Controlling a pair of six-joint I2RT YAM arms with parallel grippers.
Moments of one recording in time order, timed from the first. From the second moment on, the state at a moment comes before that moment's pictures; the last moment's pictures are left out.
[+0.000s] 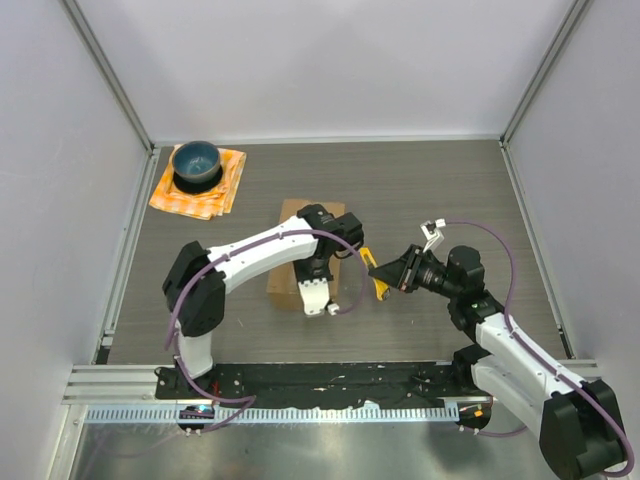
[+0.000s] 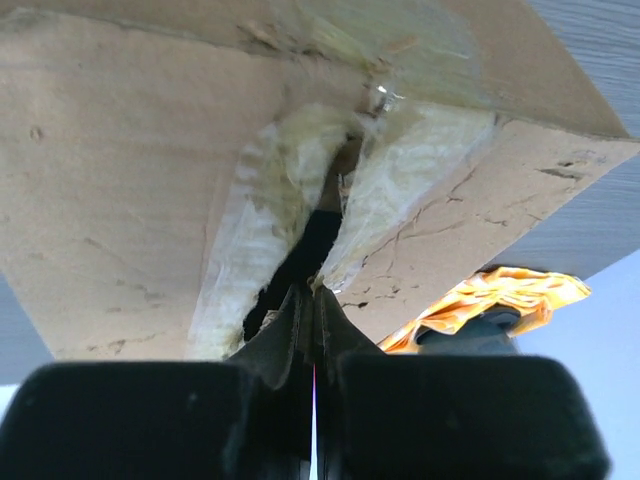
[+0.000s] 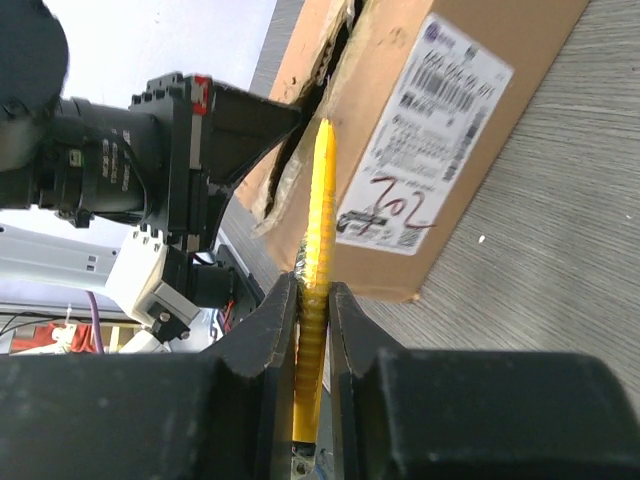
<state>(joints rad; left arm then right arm) -0.95 1.84 1.55 -1.35 -0.24 1.97 0.31 0.83 0.28 0.30 -0.66 0.82</state>
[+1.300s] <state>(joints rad) -0.86 1.99 1.96 -1.34 0.09 1.53 0.30 0.47 0.10 -0.08 -0.82 0.90</state>
